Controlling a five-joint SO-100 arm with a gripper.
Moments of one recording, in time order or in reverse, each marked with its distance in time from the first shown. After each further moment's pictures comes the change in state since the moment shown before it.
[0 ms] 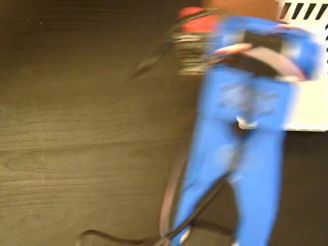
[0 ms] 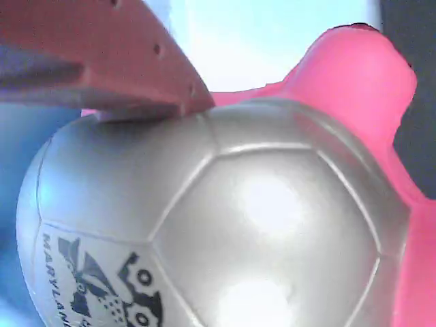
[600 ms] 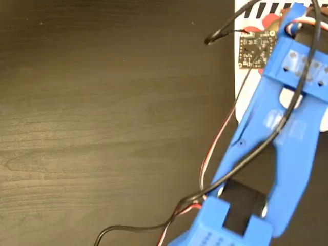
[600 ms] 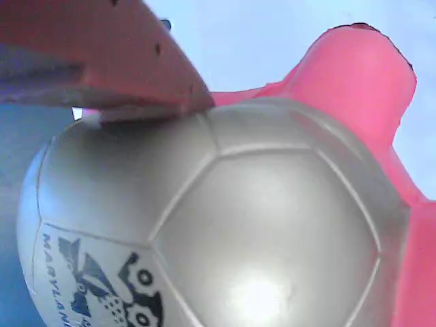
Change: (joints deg) arm 6.3 -18.3 -13.0 2.0 0.4
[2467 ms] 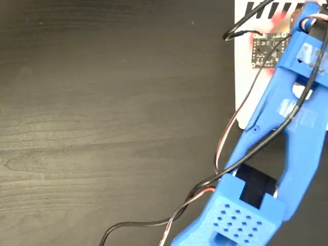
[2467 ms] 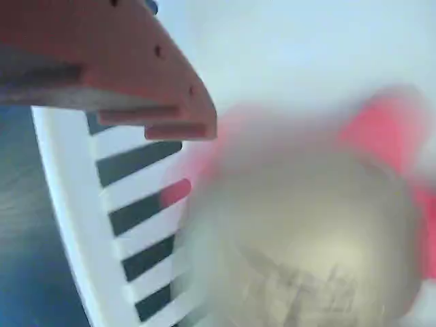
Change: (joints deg) arm 2.2 -10.2 -5.4 -2.4 -2.0
